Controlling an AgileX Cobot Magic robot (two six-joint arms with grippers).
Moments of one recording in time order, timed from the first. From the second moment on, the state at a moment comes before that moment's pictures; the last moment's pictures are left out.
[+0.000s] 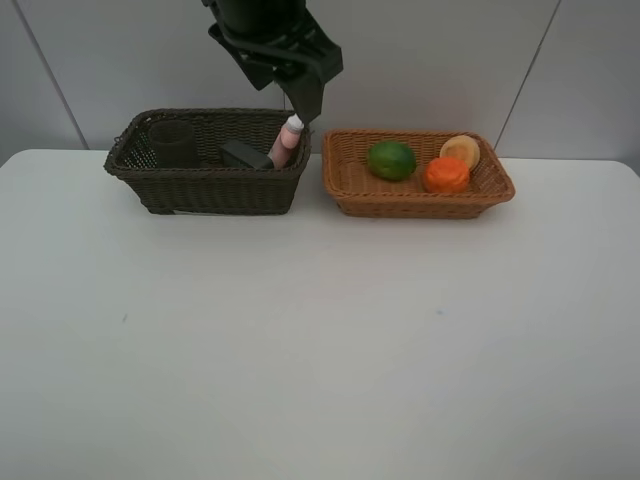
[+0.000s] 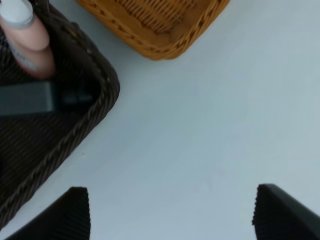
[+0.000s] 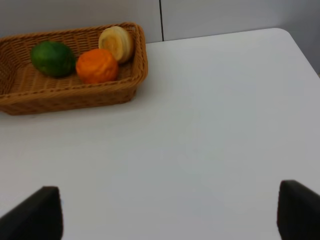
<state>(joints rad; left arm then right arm) -0.67 1.89 -1.85 0.11 1.16 0.10 -0.02 0.00 -0.53 -0.10 1.06 0.15</state>
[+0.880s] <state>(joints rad) -0.36 1.01 -0.92 0.02 0.98 0.03 -0.02 0.00 -0.53 -0.10 1.06 0.15</state>
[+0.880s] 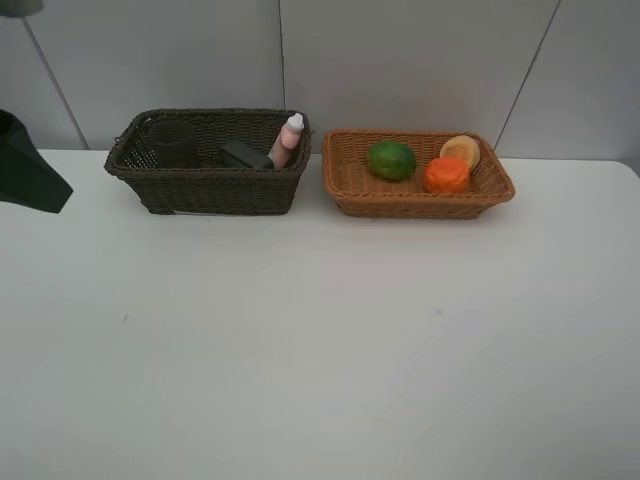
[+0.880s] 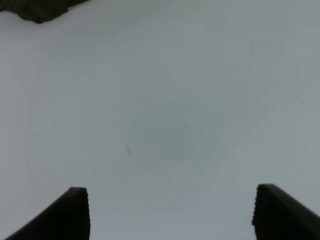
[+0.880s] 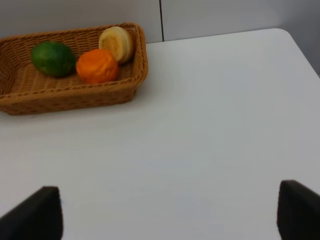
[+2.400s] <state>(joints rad) -0.07 0.01 -0.53 0.00 1.03 0.01 -0.02 0.00 -0.53 -0.10 1.06 0.15</state>
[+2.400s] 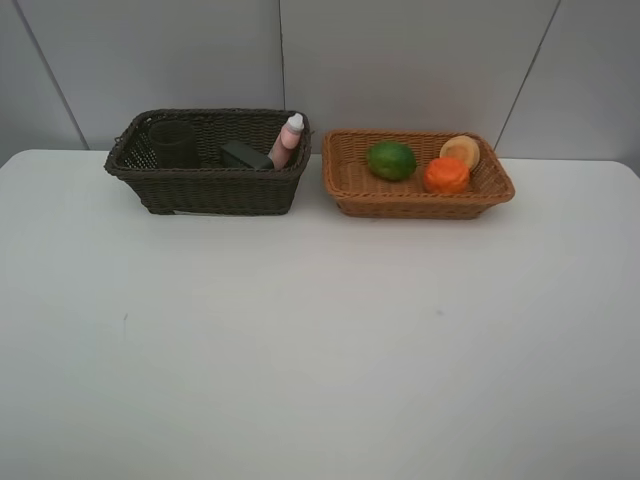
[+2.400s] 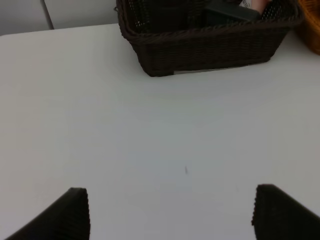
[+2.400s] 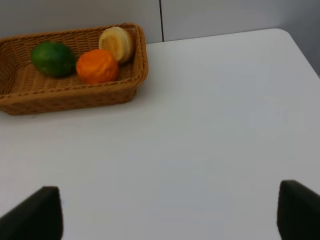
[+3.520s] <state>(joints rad) -0.07 -0.01 -0.51 0.02 1.05 -0.01 -0.02 0.00 -0.53 -0.10 1.06 0.15</state>
